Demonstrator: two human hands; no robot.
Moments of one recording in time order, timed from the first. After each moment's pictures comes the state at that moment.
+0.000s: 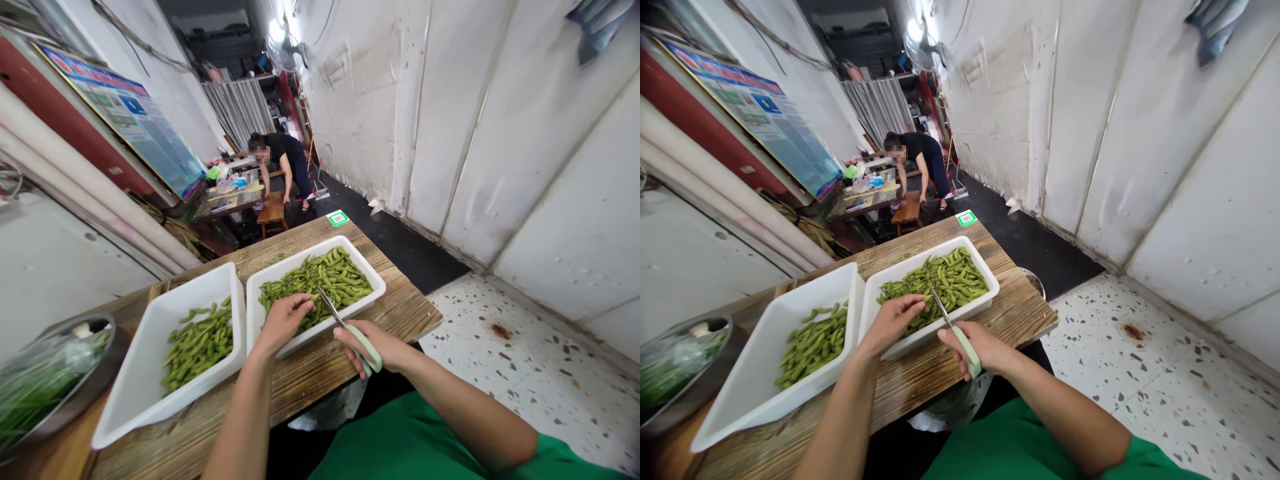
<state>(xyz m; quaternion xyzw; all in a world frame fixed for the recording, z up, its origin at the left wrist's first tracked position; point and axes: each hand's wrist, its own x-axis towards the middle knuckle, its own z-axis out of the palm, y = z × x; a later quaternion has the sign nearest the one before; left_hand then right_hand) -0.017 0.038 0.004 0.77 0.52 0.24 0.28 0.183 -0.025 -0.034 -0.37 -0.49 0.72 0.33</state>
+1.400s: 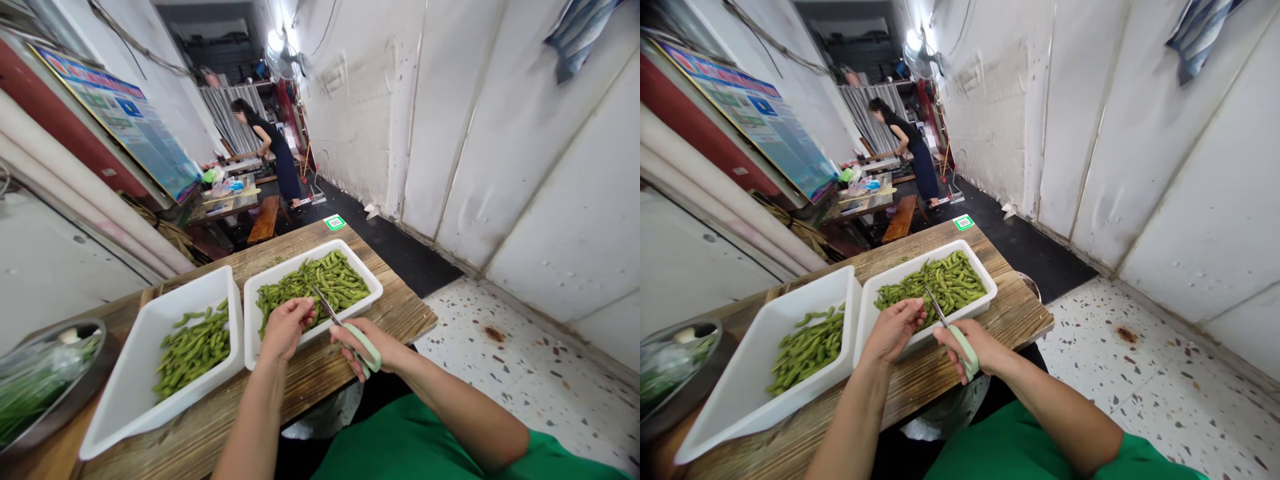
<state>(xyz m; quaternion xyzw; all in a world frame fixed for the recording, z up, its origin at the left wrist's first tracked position) 0.013 0.021 0.004 0.38 0.51 0.49 0.59 0.181 -0.027 -0.019 -0.37 -0.48 0.72 0.34</state>
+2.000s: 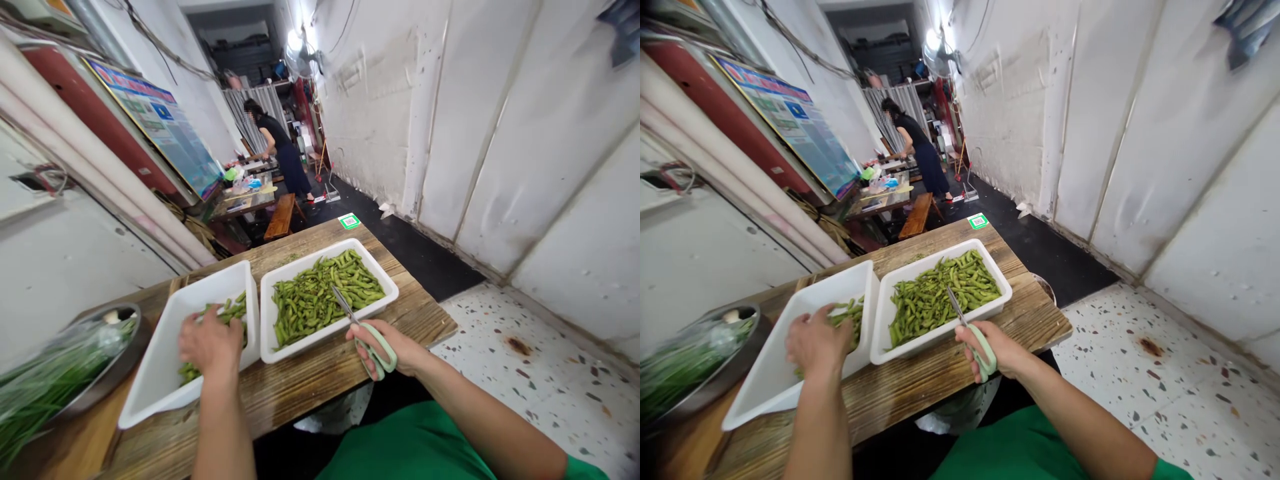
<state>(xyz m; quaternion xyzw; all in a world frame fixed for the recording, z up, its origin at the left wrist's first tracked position) -0.102 0.009 0.023 0.45 0.83 0.28 -0.14 0.185 -0.022 -0.038 -0.35 -0.42 0.77 0.33</state>
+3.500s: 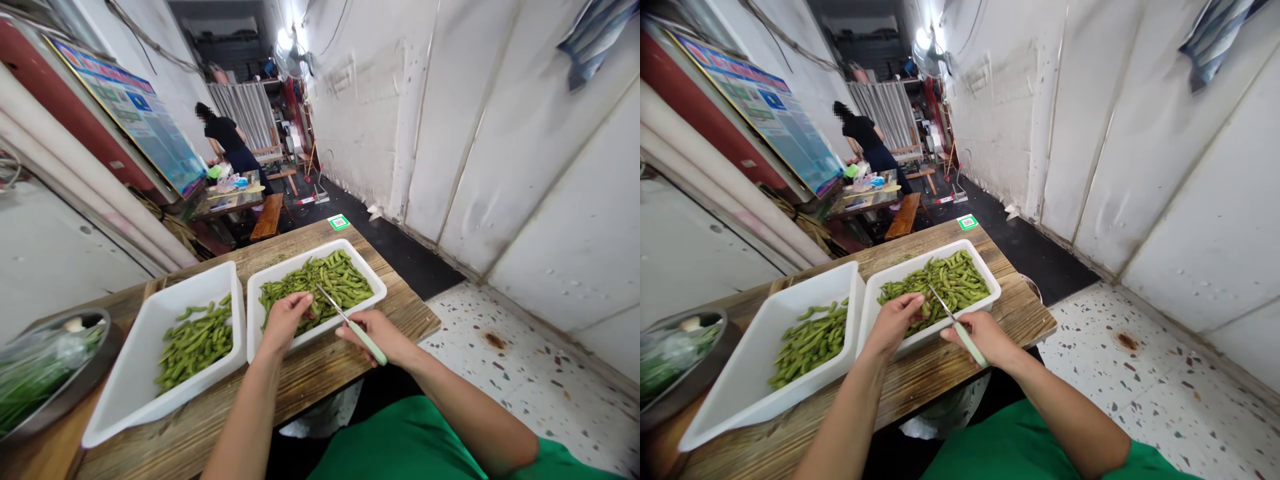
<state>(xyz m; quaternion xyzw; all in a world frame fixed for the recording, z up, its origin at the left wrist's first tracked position) -0.004 0.034 -0.009 0.50 0.53 0.45 0.52 0.193 -0.018 -0.021 -0.45 -0.57 0.60 0.32</state>
